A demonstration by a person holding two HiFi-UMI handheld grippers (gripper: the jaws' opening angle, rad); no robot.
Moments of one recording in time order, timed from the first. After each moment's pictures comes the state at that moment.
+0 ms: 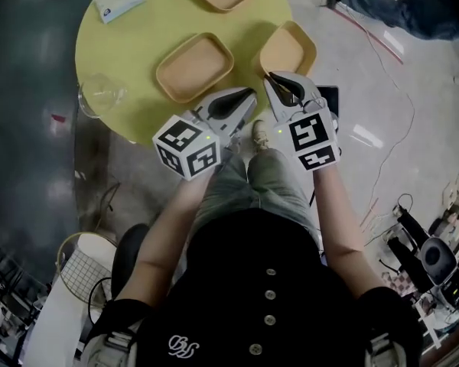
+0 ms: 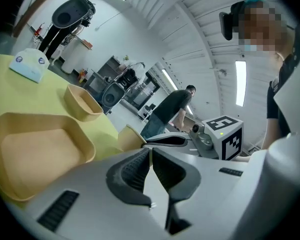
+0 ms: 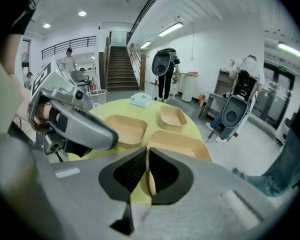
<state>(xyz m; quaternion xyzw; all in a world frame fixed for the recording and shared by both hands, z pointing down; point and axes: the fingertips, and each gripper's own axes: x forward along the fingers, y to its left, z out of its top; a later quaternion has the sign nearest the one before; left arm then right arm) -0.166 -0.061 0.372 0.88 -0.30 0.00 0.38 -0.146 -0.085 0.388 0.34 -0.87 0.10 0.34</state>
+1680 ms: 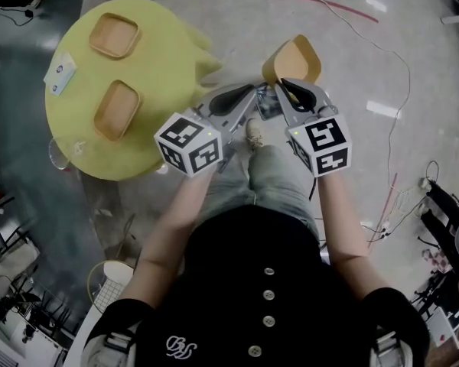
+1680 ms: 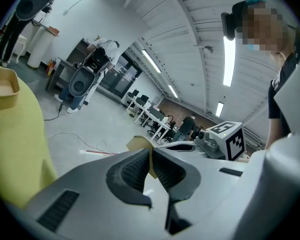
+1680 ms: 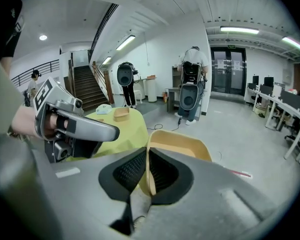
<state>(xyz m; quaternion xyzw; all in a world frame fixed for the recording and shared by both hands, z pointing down) 0.062 -0.062 0.364 0.92 -0.21 0.07 0.34 0.105 -0.060 0.382 0.48 -0.82 0.21 0.24</state>
